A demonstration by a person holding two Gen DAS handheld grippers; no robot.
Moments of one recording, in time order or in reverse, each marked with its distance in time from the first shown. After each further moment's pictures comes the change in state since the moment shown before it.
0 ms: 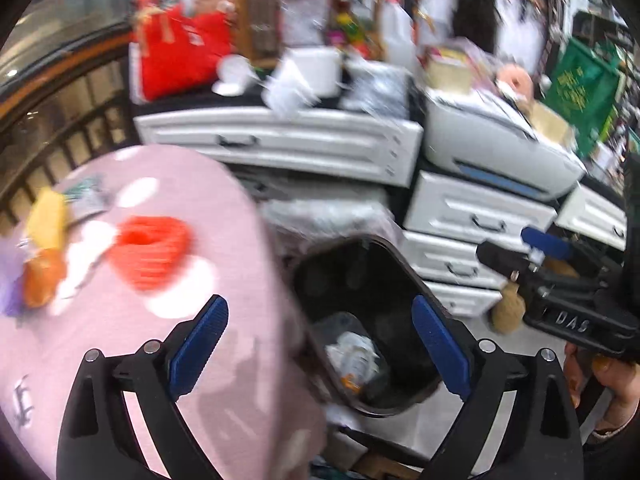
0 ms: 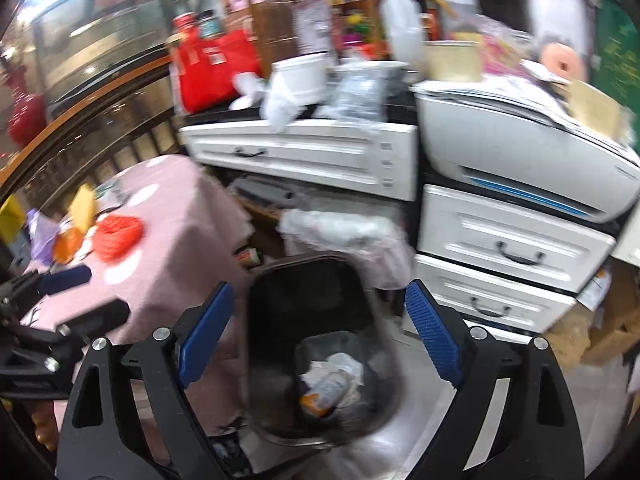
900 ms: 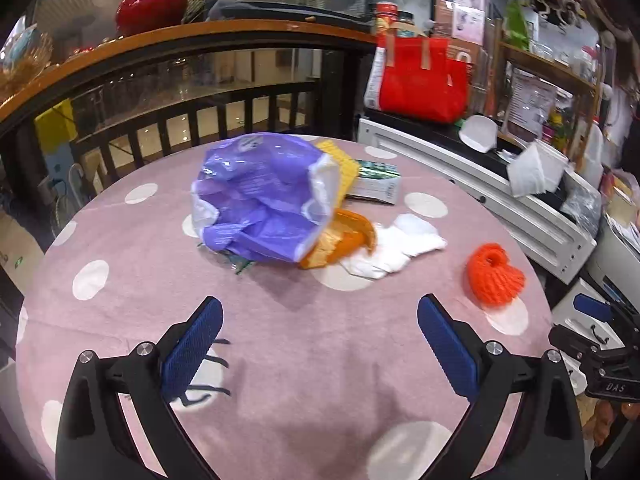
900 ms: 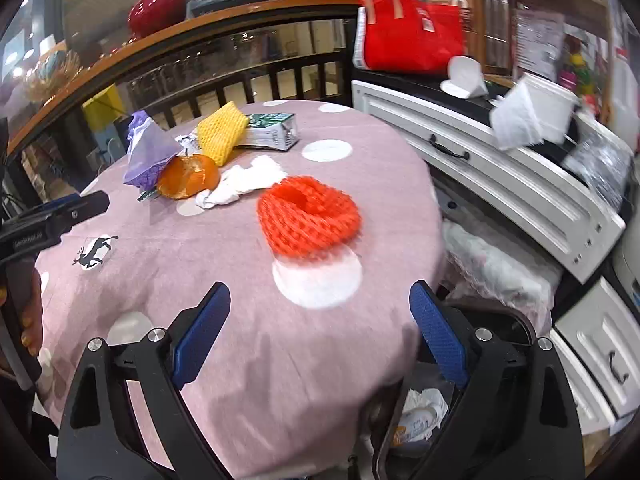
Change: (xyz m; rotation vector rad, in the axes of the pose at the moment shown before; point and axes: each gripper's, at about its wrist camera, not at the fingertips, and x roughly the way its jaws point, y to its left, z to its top) left arm -0.079 0.234 -0.050 -0.410 -0.109 0.396; right arm 0.073 0.203 0.017 -0.388 0.117 0.303
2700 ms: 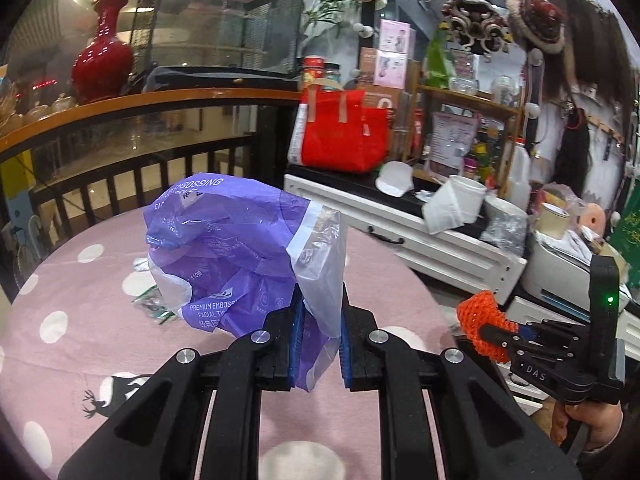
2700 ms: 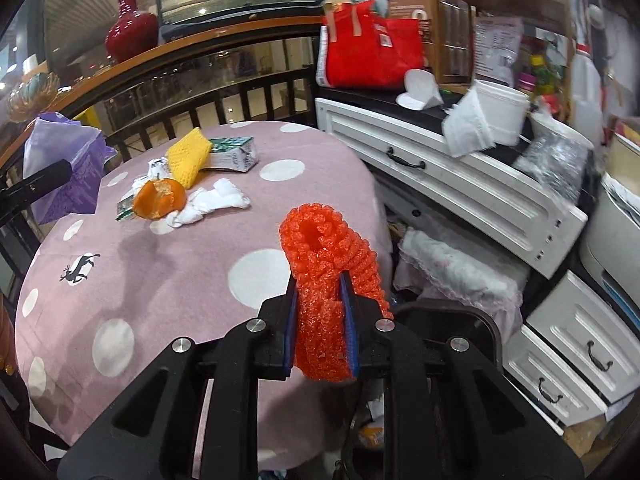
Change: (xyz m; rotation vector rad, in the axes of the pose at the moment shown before) left arm -0.056 -0.080 0.010 0.091 -0.185 -0.214; right arm -0.047 -0.049 -0.016 0.096 -0.065 -0.108
